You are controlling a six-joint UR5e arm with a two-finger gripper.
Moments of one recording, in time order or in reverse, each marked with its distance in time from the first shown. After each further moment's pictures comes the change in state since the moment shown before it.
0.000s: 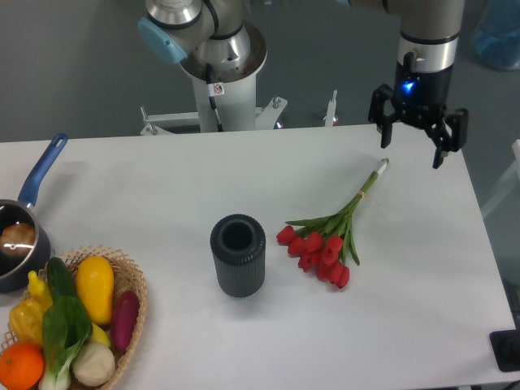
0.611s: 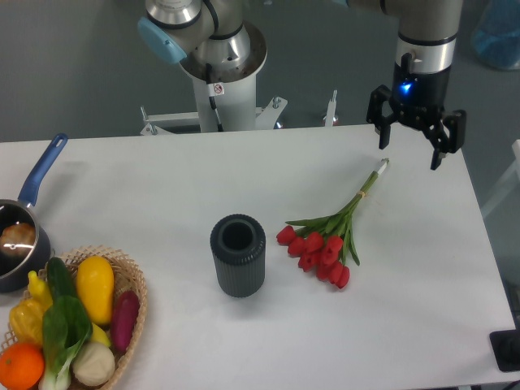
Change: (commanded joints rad) arm -0.009 0.000 -0.005 0.000 0.002 -0.003
